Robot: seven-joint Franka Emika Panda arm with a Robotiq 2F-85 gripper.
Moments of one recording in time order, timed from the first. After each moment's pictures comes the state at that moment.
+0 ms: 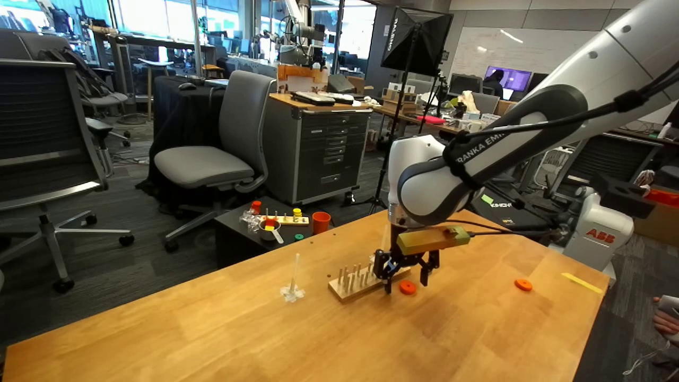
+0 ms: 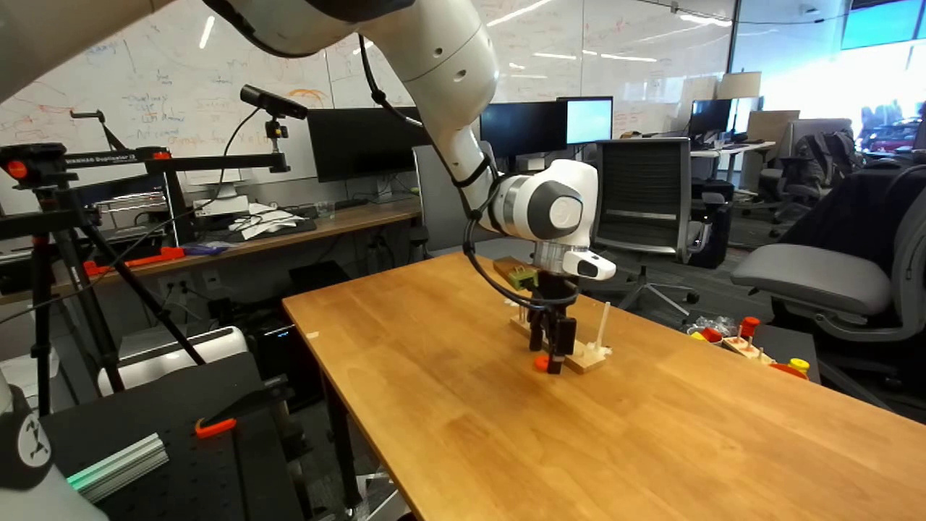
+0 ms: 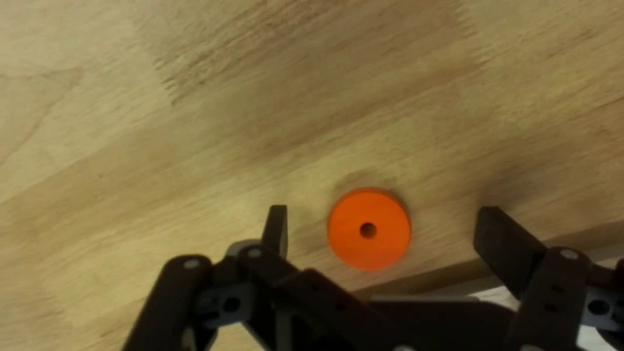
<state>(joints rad) 0.19 1.00 -0.06 -1.49 0.03 2.27 0.53</state>
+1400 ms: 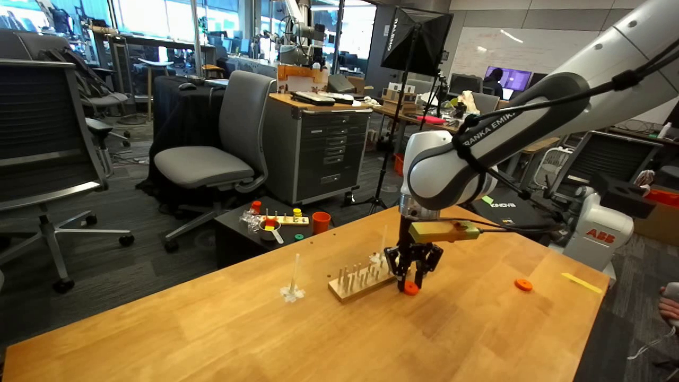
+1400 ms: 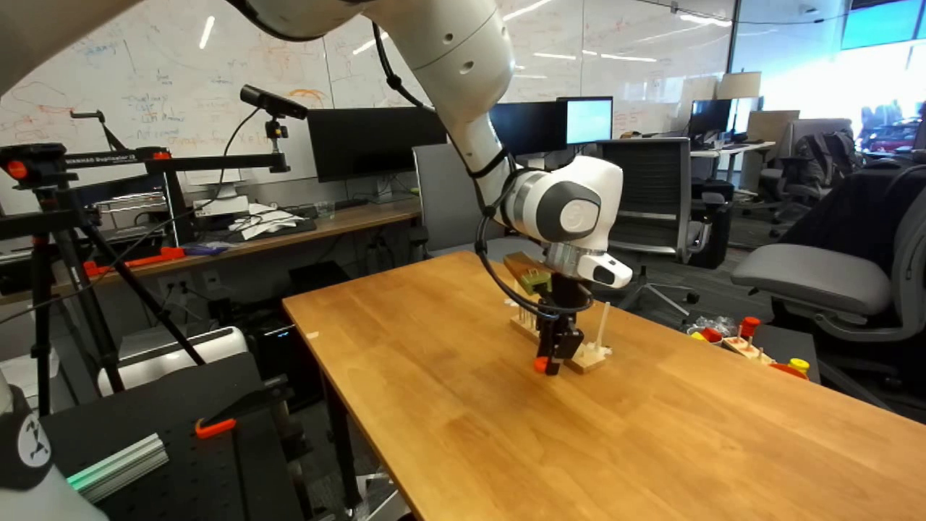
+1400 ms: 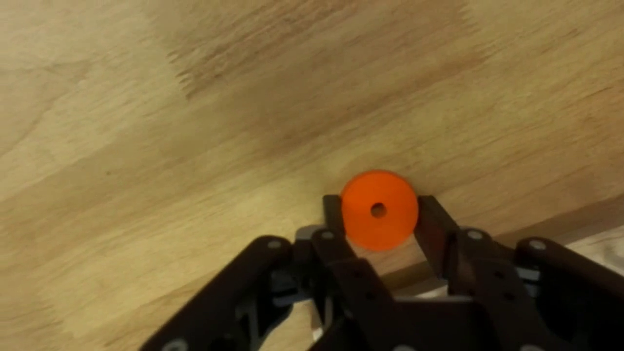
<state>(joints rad) 0.11 0.97 -0.02 -1.53 0.13 2.29 0.41</state>
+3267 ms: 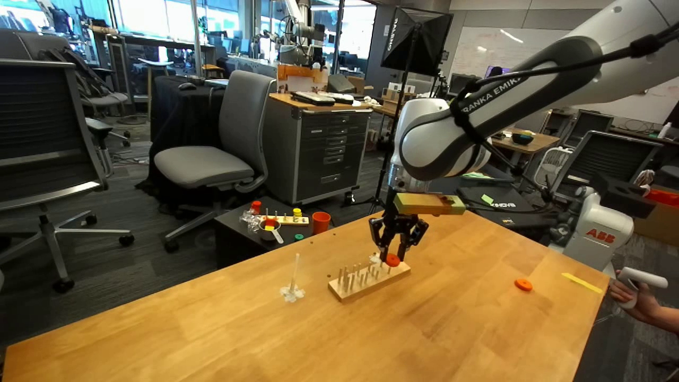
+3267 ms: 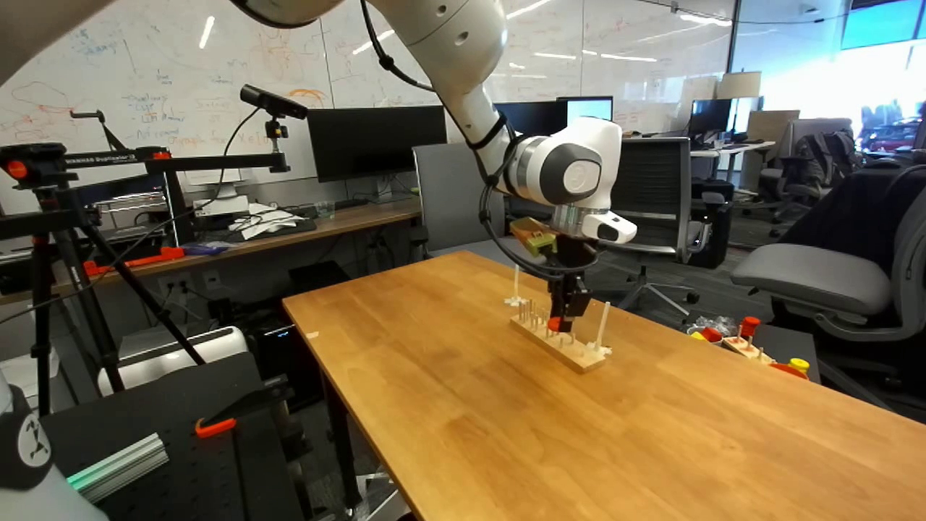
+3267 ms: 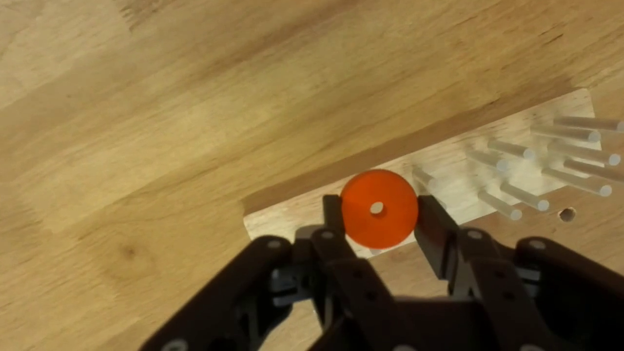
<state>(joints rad) 0.14 0.93 -0.03 -1.46 0.13 2.29 0.46</state>
